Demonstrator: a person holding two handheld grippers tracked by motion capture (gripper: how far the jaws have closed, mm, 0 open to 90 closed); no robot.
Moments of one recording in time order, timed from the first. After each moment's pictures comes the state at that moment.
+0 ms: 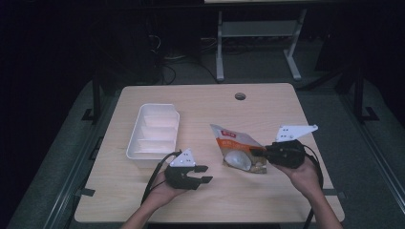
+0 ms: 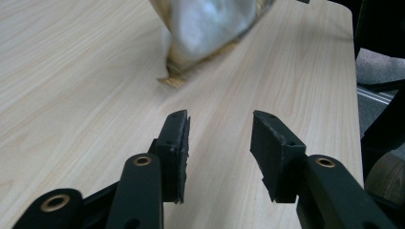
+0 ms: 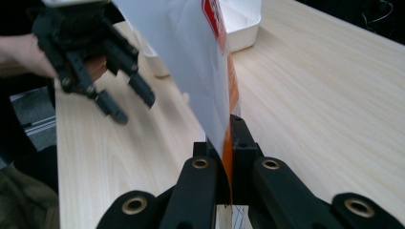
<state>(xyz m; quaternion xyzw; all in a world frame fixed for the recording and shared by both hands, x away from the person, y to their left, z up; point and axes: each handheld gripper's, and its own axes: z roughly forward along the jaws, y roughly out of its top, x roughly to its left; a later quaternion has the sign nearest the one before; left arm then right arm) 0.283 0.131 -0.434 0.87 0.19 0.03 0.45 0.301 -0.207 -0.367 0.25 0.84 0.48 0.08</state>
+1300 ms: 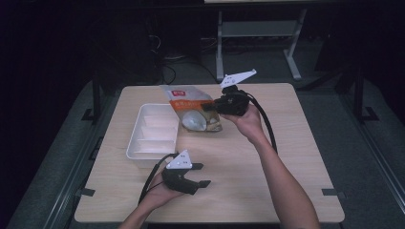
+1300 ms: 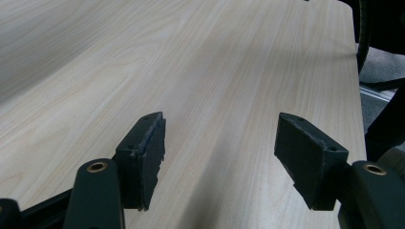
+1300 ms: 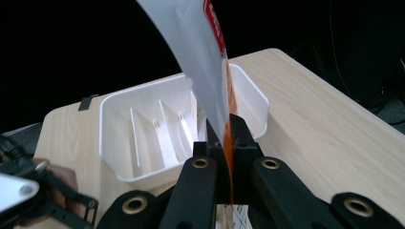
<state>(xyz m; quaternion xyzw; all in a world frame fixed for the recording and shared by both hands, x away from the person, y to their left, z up) 0.282 0.139 -0.437 0.87 0.19 0.04 0.46 0.427 -0.081 -0.310 0.20 0.83 0.52 0.05</state>
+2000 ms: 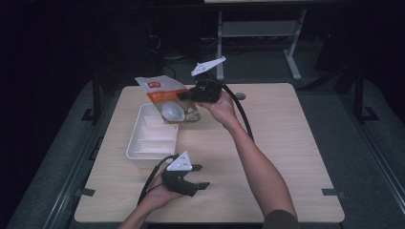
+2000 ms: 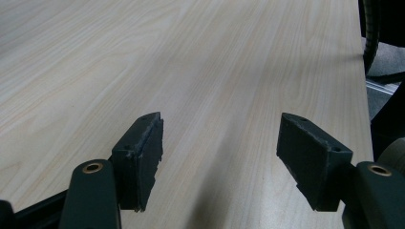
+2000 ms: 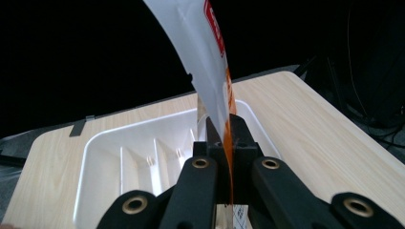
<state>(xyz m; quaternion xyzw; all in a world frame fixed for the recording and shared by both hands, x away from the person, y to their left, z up) 0.280 0.141 -0.442 0.87 0.19 0.04 0.45 0.466 -0.012 -0.299 0.17 0.83 0.53 0.04</state>
